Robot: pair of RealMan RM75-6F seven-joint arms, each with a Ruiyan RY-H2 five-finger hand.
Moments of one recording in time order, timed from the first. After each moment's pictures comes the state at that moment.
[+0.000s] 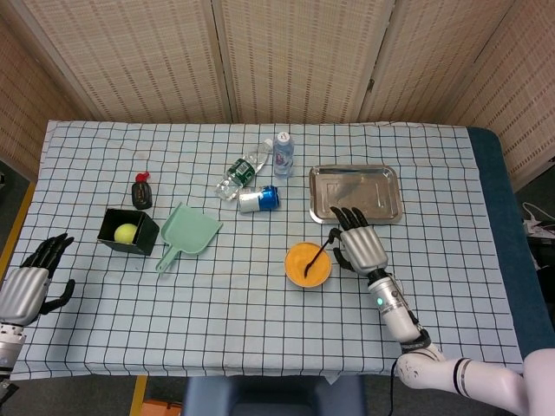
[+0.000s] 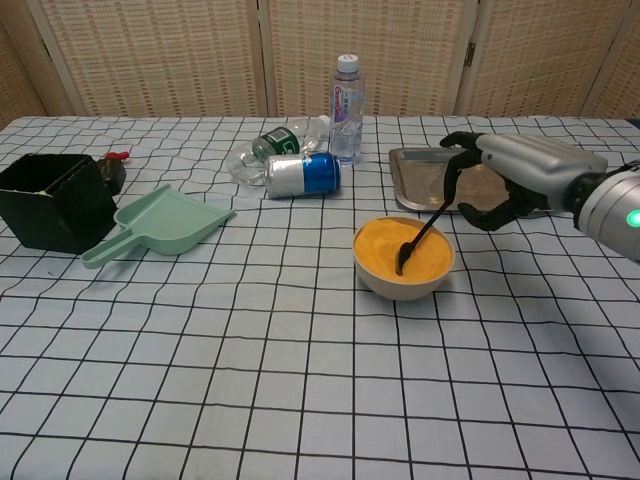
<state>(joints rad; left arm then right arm) -0.25 -1.17 -0.05 -1.36 1.49 1.34 -0.25 0.65 -1.60 0.19 -1.40 -1.15 1.04 -0.34</state>
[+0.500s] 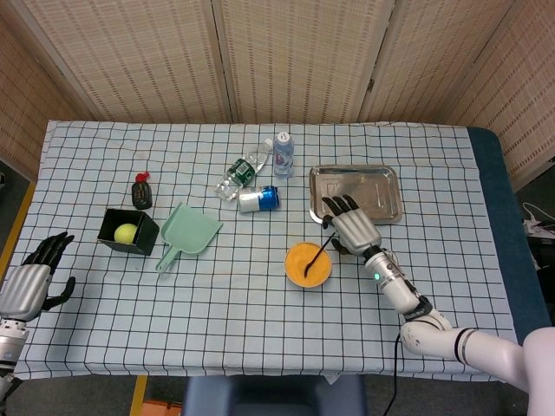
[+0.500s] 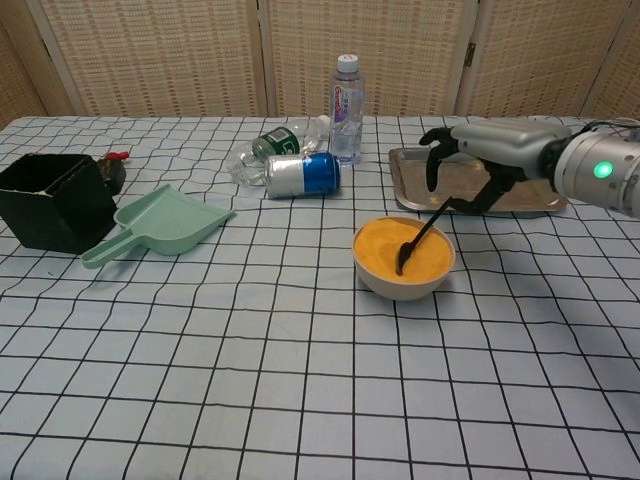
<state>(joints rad) -0.26 -1.19 -0.06 -1.34 1.46 1.30 -0.23 0.79 -1.53 0.22 -1.30 -1.13 0.78 -0.30</state>
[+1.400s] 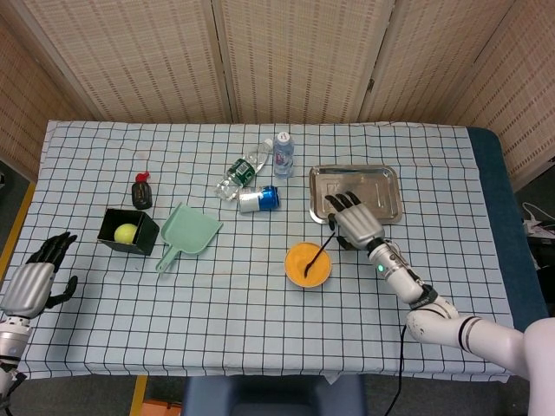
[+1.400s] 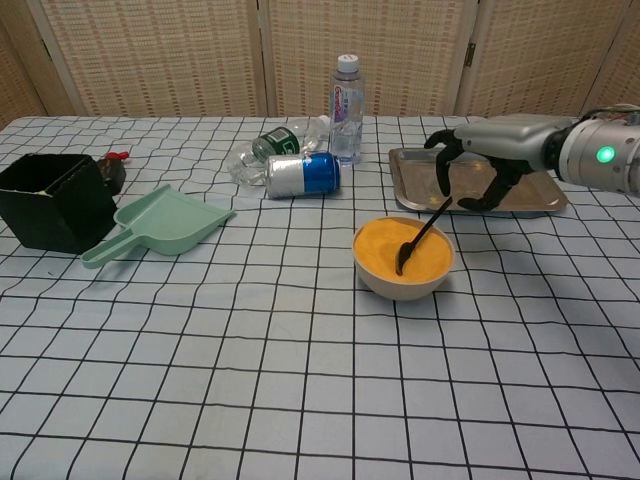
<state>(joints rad) -0.28 -1.20 -0.06 -1.32 1.43 1.25 -0.22 0.84 -1.49 0.17 -1.26 -1.13 0.71 -0.25</state>
